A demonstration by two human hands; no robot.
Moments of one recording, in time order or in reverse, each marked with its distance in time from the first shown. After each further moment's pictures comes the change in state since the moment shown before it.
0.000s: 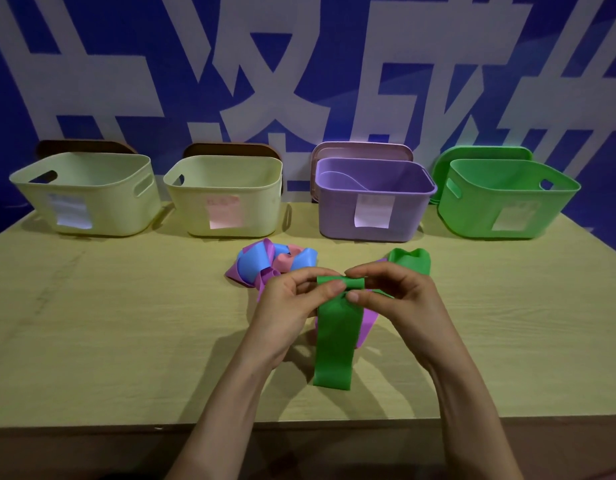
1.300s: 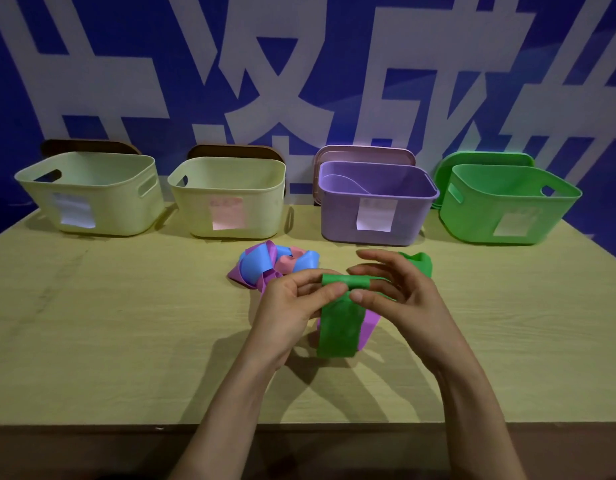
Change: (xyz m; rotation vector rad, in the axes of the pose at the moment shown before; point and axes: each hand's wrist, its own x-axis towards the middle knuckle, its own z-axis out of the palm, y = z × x) left_hand -0.002 0.001 0.000 -0.041 -0.009 0.025; right_hand 0.001 -0.001 -0.001 0.029 -0.017 0.010
